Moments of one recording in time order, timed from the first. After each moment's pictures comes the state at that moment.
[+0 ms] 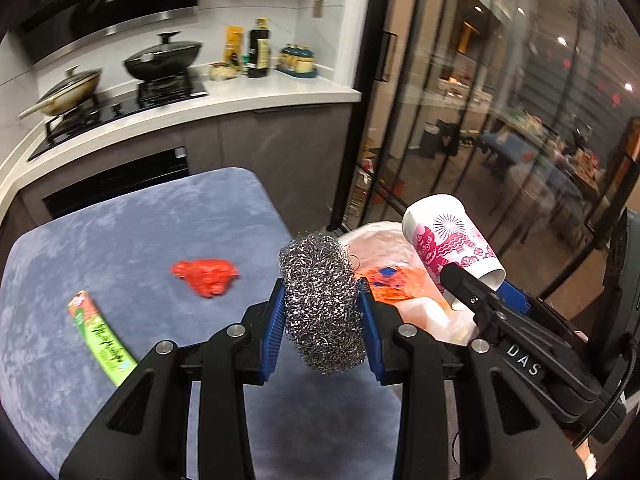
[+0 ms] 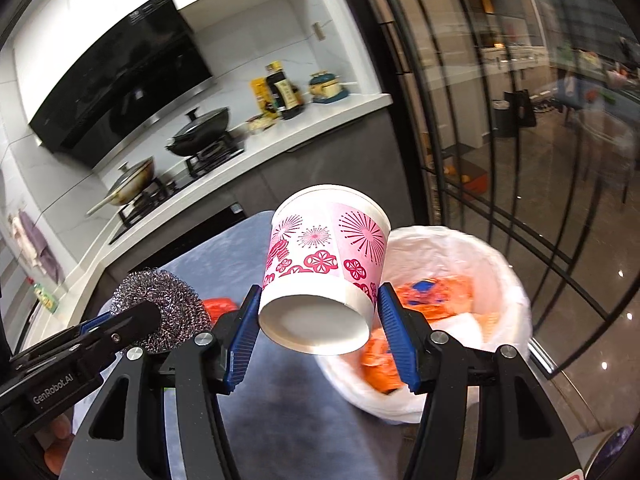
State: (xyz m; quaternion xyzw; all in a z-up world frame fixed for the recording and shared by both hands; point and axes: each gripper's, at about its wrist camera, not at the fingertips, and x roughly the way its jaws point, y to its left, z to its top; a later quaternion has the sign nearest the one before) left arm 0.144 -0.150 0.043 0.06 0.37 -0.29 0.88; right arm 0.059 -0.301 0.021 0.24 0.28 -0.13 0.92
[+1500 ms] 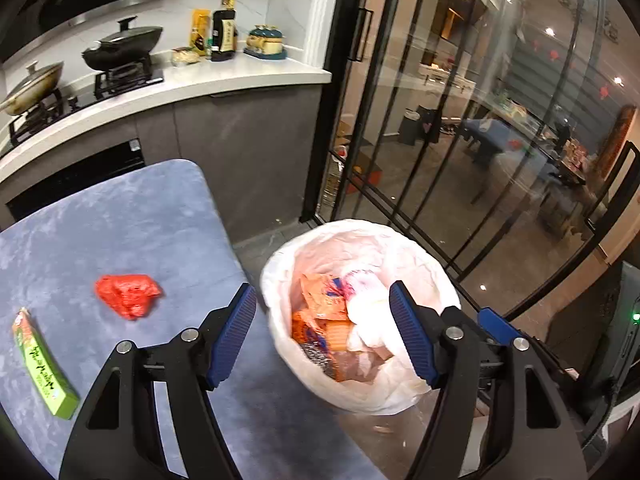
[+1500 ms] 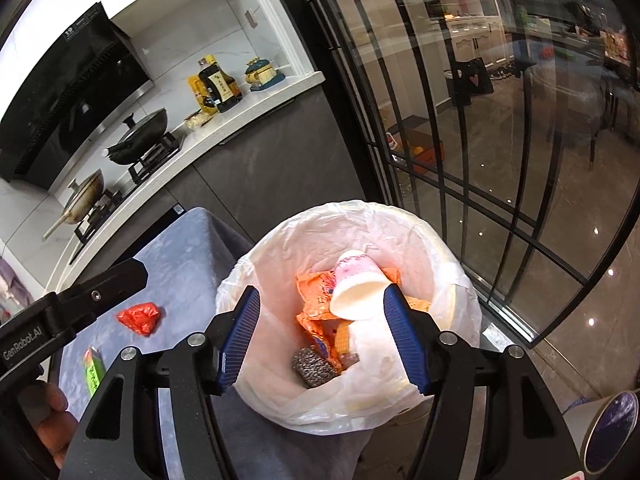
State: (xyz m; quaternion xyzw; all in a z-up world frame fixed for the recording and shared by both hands) left arm 0.168 -0.219 0.012 0.05 0.39 -0.31 0.87; right arm 0.053 -0.364 -0.022 0.27 0.31 -0.19 0.89
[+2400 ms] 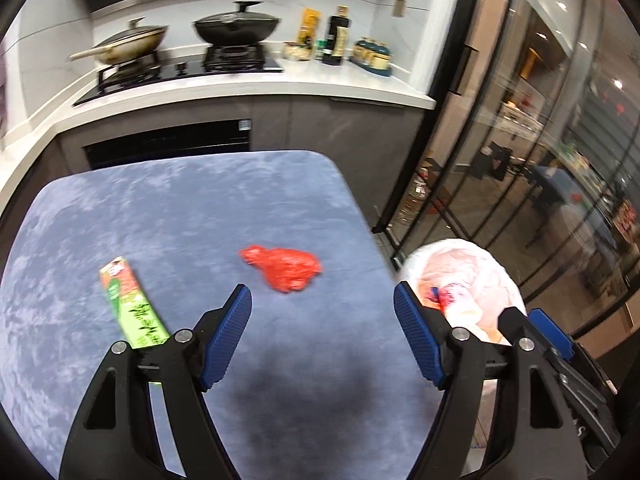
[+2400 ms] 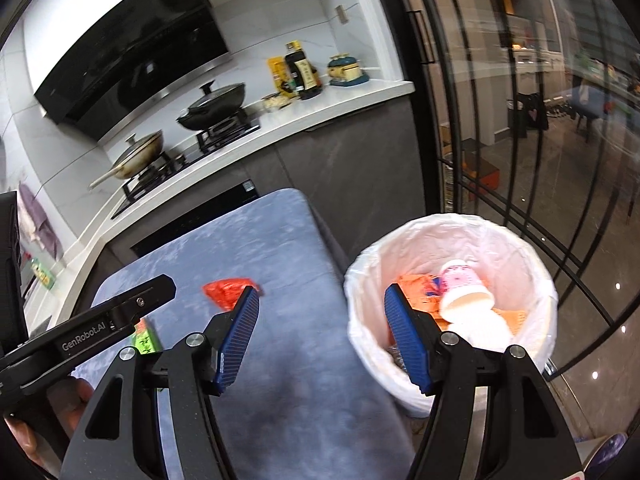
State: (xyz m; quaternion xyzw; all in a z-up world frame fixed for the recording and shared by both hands) left arm 0.197 -0.074 0.023 -0.01 0.40 -0.18 0.90; right arm 0.095 -0.248 0.016 0.21 0.31 -0.10 0.92
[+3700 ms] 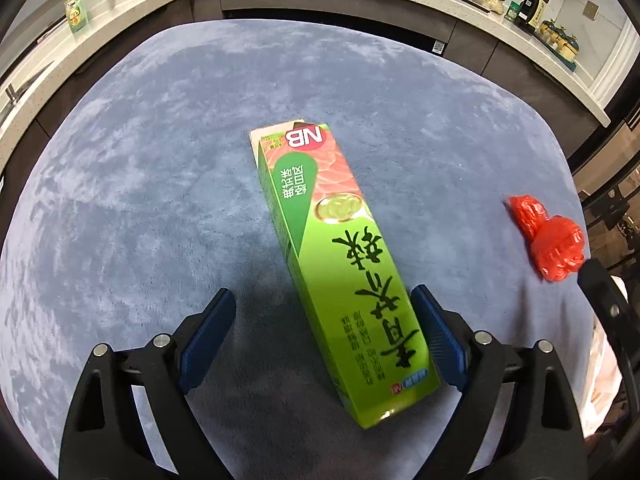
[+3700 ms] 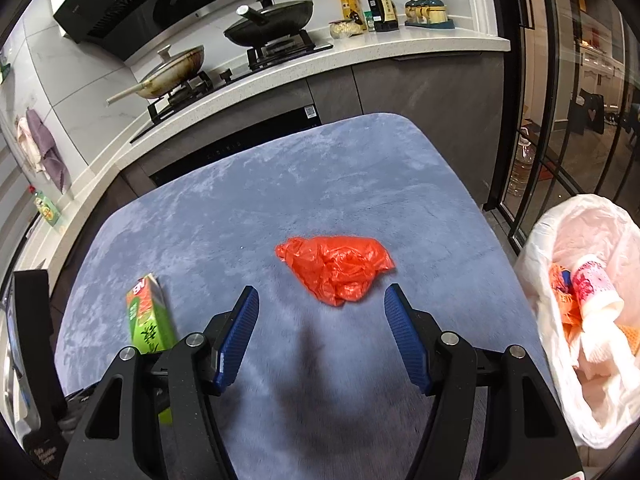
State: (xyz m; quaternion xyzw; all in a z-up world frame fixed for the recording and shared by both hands) left arm 0.263 0.054 -0.100 -0.08 0.53 0.06 0.84; right arm 0.235 -0.138 -0.060 0.16 0.40 -0.02 0.90
